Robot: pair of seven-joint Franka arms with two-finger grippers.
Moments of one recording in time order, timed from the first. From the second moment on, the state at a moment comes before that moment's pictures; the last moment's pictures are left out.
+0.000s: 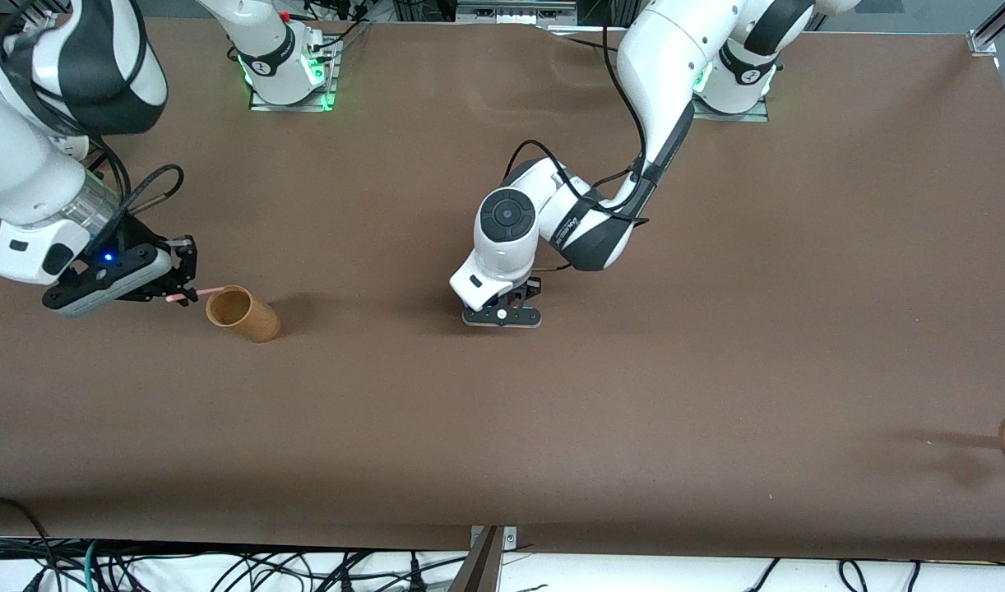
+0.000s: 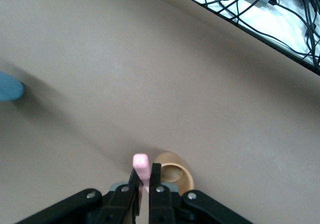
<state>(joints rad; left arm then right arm) -0.69 0.89 -0.06 -1.16 -0.02 2.07 -0.73 0.00 0.12 0.13 -1.73 0.08 2.05 -0.40</state>
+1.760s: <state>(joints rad) -0.08 0.29 -0.04 -1.23 -0.03 1.46 -0.10 0.41 0.40 0.34 -1.62 -0.43 2.32 1.06</state>
